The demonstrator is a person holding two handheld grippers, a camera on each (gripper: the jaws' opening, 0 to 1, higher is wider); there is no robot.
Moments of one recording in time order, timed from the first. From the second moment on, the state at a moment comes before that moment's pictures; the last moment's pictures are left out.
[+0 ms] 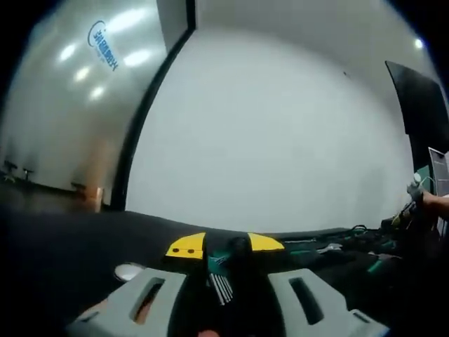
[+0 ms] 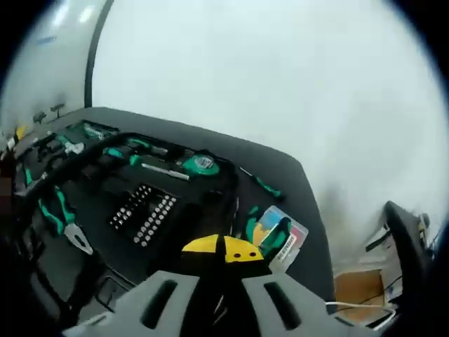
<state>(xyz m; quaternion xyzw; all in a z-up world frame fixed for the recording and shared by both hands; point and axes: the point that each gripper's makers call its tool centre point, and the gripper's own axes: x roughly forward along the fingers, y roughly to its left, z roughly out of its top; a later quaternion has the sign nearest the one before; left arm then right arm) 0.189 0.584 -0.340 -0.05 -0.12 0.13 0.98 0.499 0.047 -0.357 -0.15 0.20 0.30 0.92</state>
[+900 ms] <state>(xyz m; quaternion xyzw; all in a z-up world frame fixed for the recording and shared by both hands) 0.191 0.581 -0.344 -0.04 -0.11 0.13 0.98 0.514 0.042 -0.377 -0.16 0.23 0.29 0.91</state>
